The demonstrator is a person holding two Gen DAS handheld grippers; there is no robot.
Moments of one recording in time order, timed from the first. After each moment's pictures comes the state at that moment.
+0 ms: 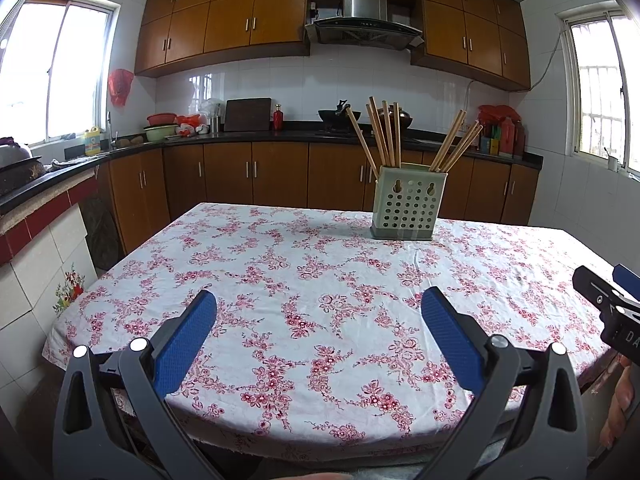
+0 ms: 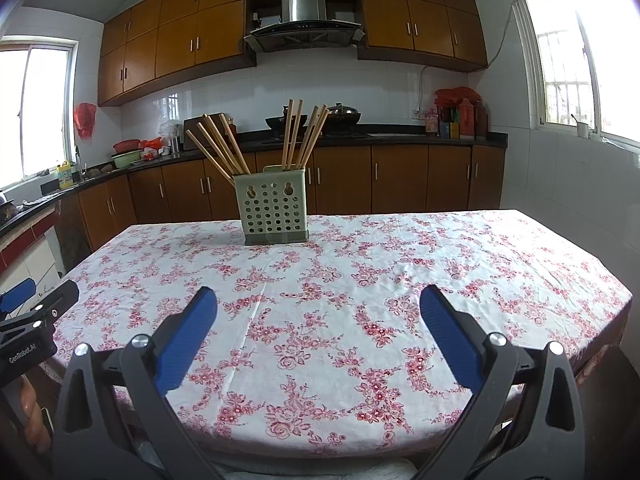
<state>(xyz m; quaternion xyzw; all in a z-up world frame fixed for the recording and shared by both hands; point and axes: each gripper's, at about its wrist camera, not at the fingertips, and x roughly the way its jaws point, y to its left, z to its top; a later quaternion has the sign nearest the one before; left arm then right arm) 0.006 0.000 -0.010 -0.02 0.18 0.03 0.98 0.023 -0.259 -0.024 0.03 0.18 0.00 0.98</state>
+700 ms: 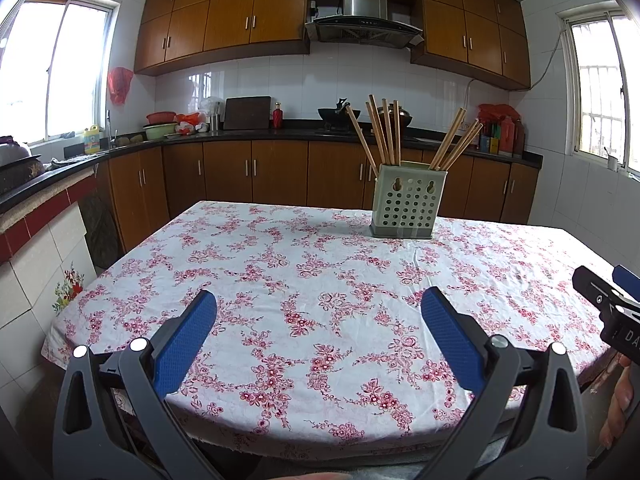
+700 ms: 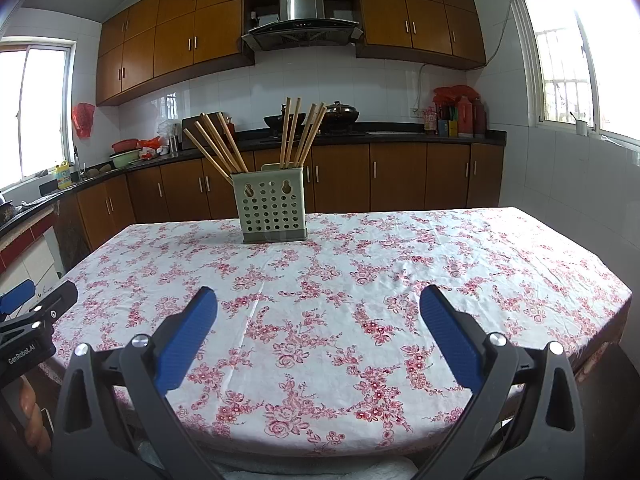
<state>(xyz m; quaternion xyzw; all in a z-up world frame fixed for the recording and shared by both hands) 0.006 -0.001 -0.010 -0.02 0.19 0.03 0.98 0.023 -0.259 -0.025 0.03 0.18 0.00 0.98</state>
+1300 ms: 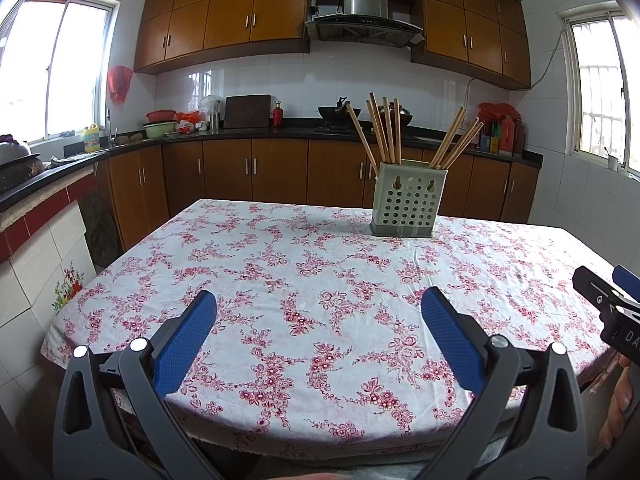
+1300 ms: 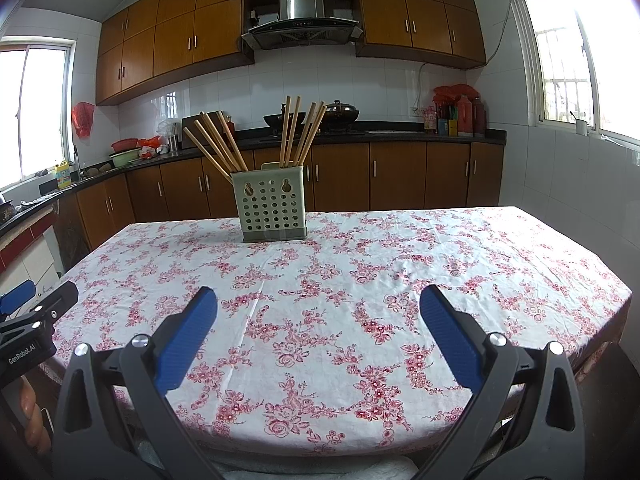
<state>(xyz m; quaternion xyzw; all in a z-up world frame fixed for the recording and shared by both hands) 0.007 -0.001 -0.011 -0.02 0.19 0.03 0.98 0.023 -0.259 -0.024 0.03 0.18 0.00 0.98</state>
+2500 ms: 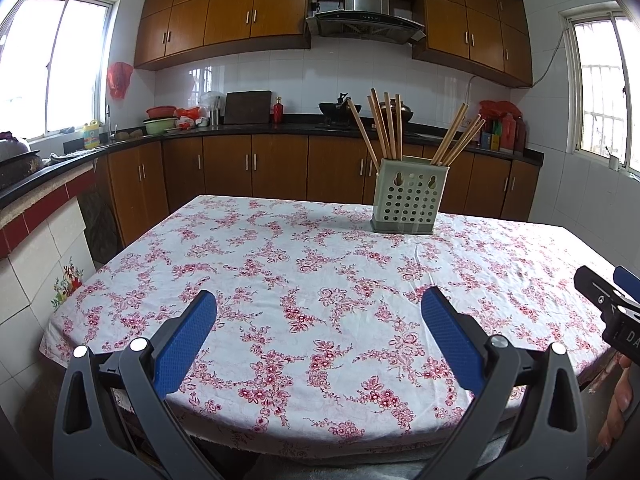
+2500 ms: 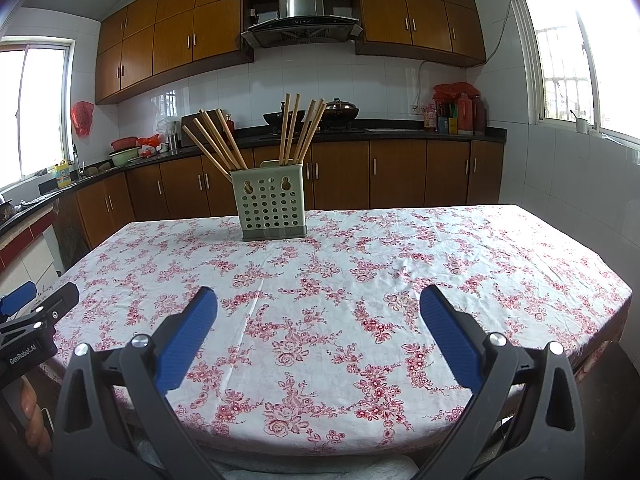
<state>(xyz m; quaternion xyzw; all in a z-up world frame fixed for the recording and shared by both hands) 0.008 0.001 -0.015 -0.02 0.20 0.03 0.98 0.022 -0.261 -0.024 0.03 0.18 0.00 0.98</state>
